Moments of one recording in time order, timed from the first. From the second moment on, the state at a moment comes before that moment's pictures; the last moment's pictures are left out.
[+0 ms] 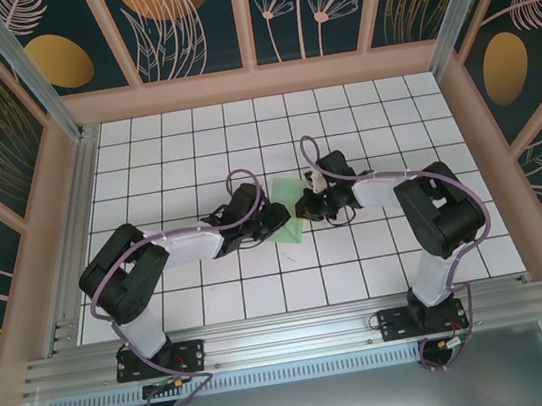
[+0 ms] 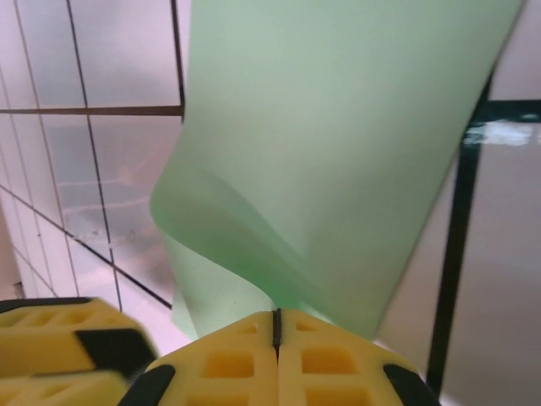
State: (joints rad) left arm -0.78 1.75 0.85 0.17 0.18 -1.16; right arm 0.46 1.77 0.88 -0.14 -0.56 0.62
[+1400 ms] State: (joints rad) left arm -0.78 1.81 0.86 0.07 0.17 -1.11; right arm 0.46 1.78 0.93 -0.22 -0.41 0.57
